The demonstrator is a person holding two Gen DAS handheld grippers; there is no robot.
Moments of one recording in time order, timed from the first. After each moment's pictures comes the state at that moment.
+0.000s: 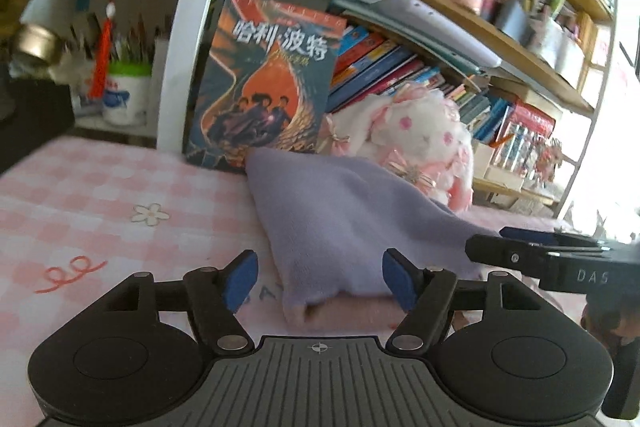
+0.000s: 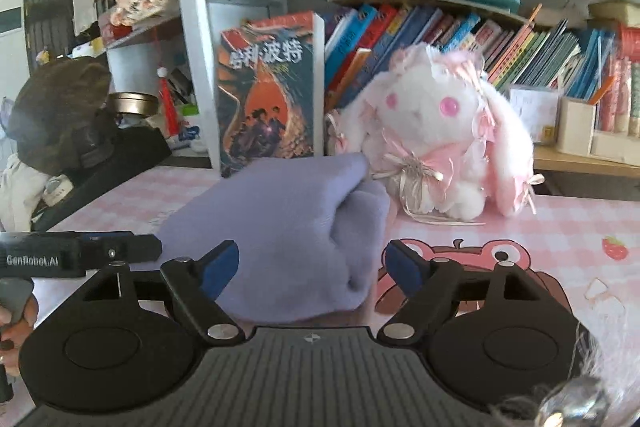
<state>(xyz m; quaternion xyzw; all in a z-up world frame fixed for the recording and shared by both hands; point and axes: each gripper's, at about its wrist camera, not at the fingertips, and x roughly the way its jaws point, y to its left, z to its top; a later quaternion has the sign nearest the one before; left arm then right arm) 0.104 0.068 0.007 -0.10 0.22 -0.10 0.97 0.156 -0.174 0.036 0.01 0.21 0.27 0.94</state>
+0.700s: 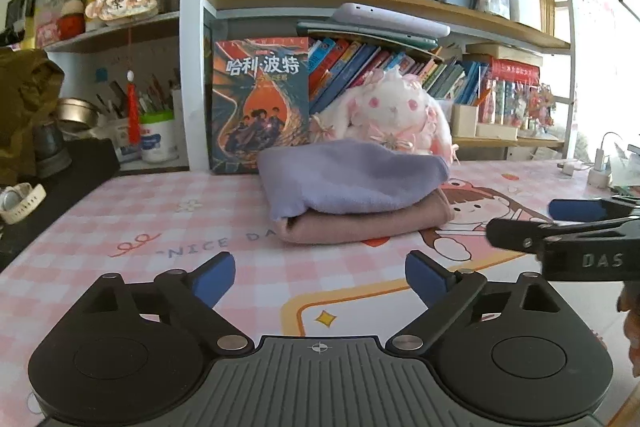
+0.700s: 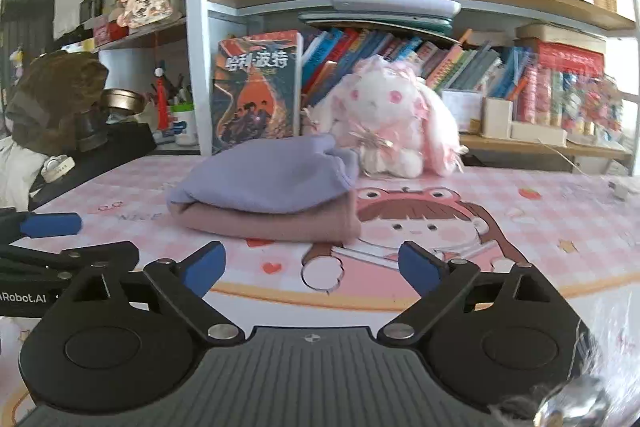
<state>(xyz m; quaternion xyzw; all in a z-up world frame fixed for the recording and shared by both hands) 0.001 0.019 0.002 0.02 0.19 -0.05 0.98 0.026 -0.191 0.013 0.00 0.17 0.18 0.97</state>
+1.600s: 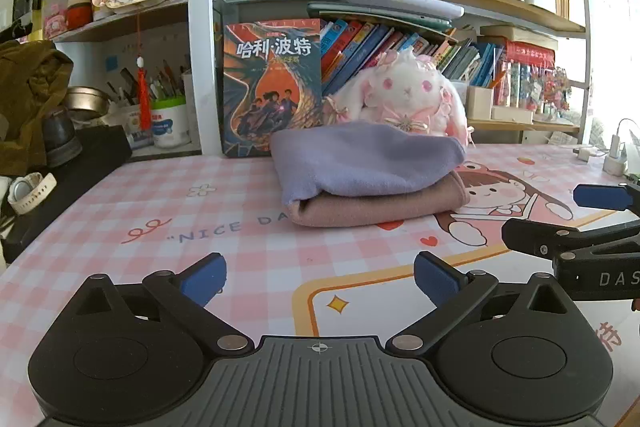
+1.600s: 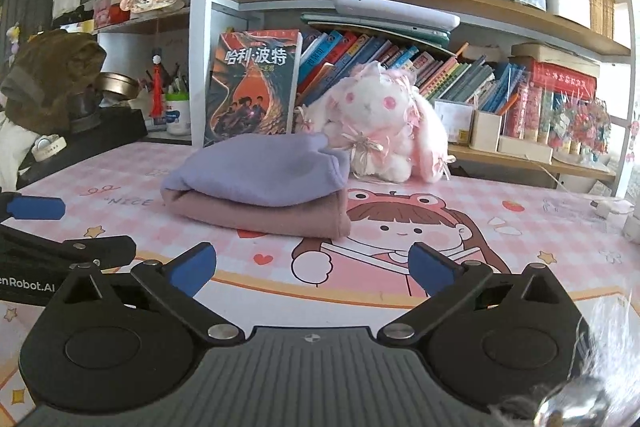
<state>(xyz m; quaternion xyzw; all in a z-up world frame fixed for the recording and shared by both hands) 0.003 0.018 -0.002 0.02 0.21 -0.02 0.98 0.017 -0.182 0.010 -0.04 0.17 0.17 0.97</state>
